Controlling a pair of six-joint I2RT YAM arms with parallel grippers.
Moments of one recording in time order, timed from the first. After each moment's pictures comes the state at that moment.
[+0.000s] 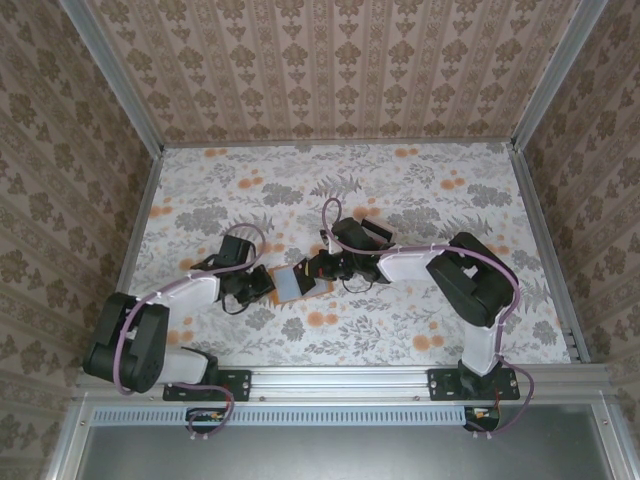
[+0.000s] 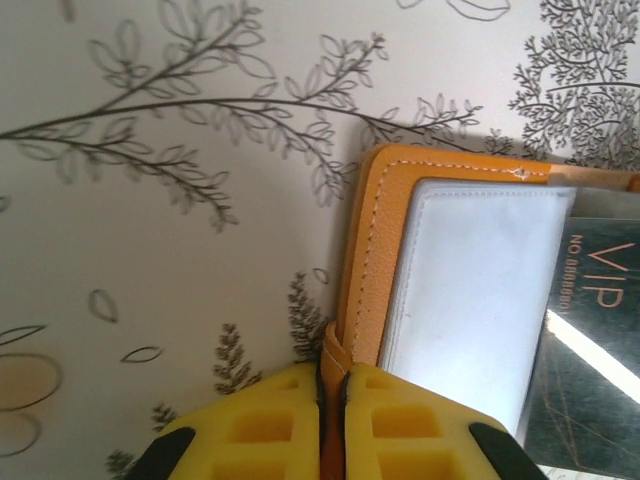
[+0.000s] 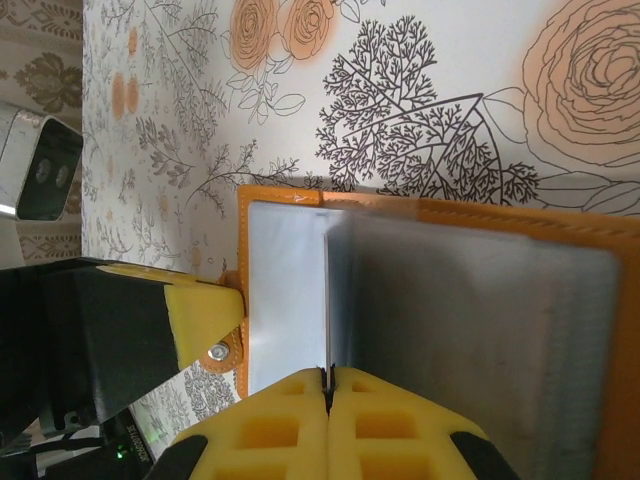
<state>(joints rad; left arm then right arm) -0.38 1.35 0.52 -0.30 0.32 -0.76 0.71 1.88 0.96 0.18 -0.45 0.82</state>
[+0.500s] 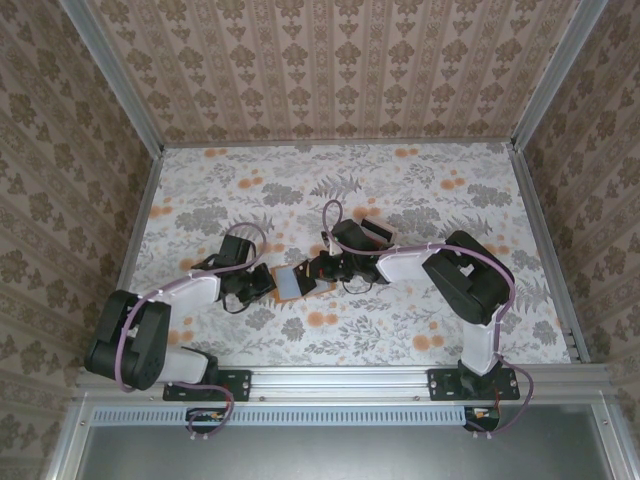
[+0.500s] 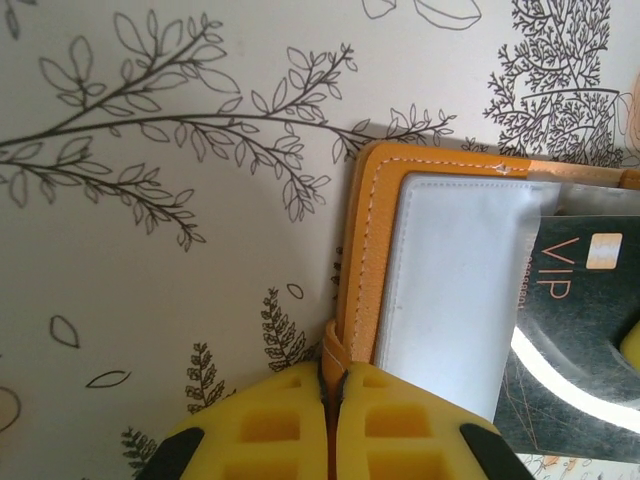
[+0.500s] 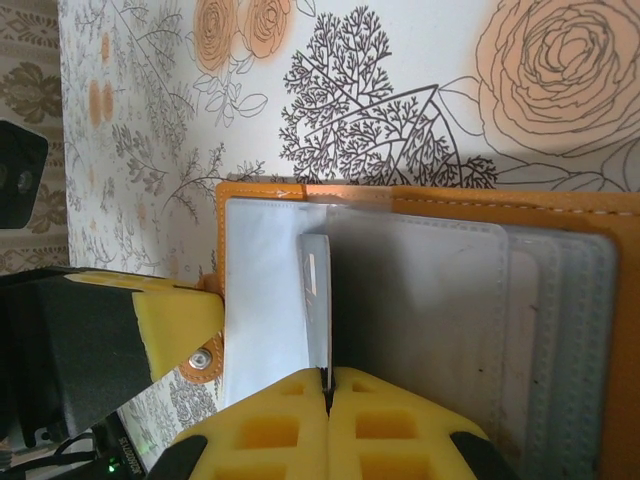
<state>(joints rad) -0.38 1.36 0.52 -0.26 0.34 -0.77 0.71 1.91 0.96 0.19 -0.44 0.85</state>
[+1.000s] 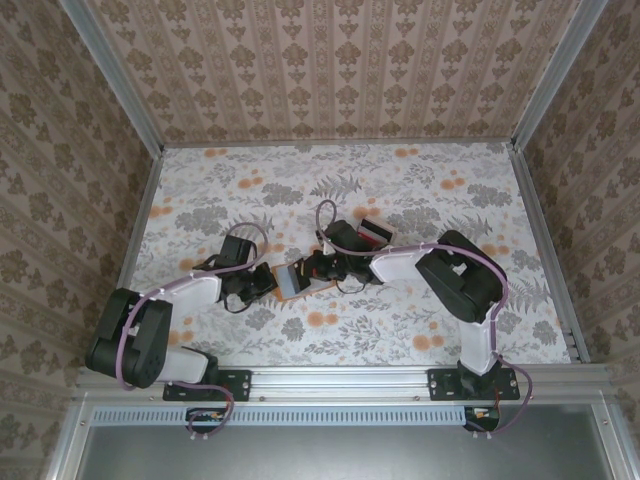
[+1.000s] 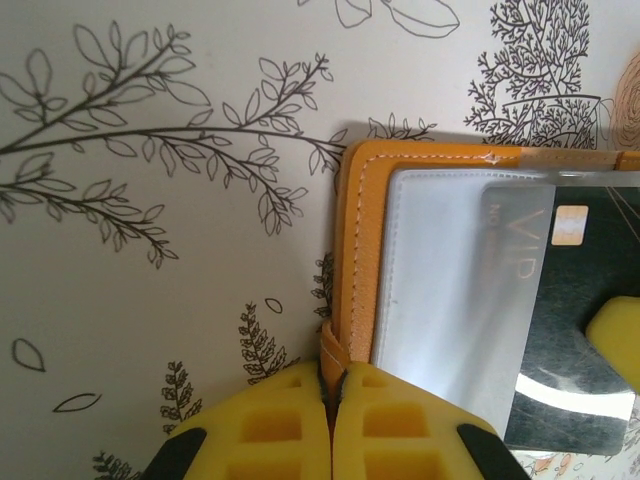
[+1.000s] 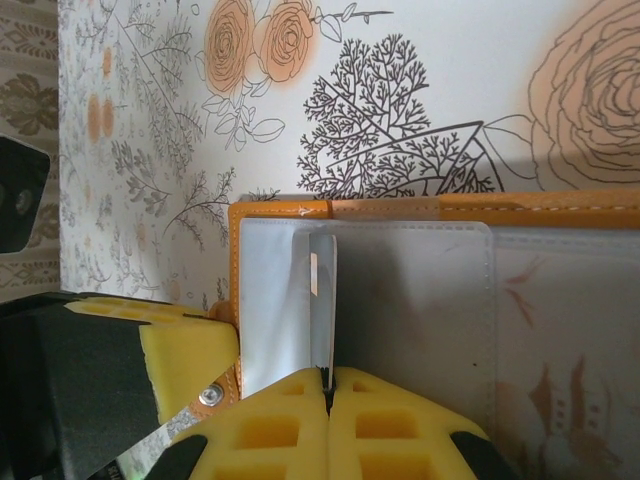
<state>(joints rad) -0.39 1.37 0.51 -0.22 0.35 -0.78 0.75 1.94 1.01 0.19 -0.37 0.85</state>
